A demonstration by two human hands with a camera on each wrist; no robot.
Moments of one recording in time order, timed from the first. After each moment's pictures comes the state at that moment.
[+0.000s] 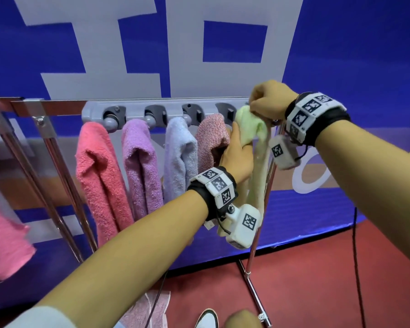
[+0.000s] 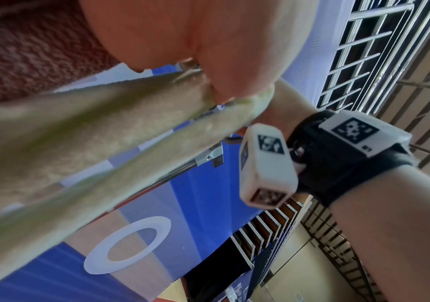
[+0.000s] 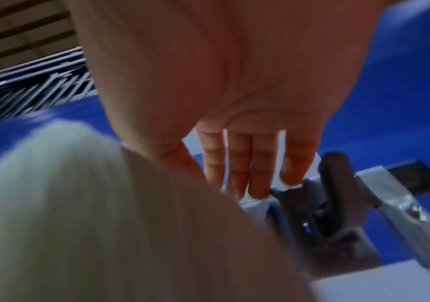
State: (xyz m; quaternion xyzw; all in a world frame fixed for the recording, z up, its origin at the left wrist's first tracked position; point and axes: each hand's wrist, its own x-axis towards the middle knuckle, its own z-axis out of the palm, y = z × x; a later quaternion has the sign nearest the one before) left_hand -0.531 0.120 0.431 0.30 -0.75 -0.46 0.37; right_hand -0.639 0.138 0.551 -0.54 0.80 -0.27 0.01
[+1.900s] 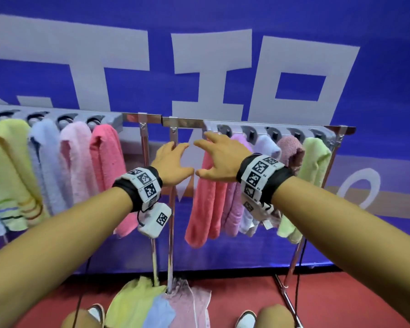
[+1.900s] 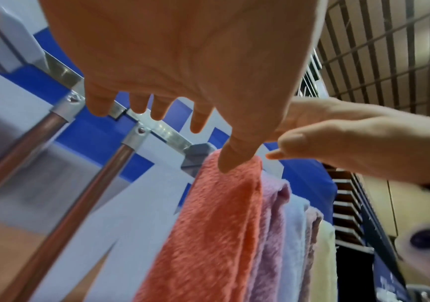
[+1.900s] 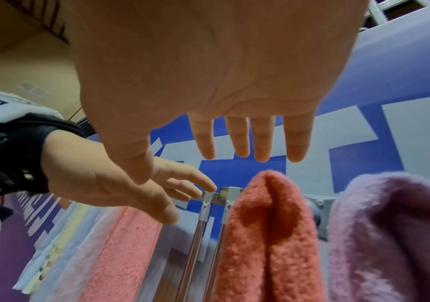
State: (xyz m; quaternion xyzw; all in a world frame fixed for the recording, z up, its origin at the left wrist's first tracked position) left_hand -0.155 0.073 0.455 0.49 -0.83 -0.14 0.24; right_hand -0.321 0.153 0.501 -0.77 0.62 -0.08 -0.16
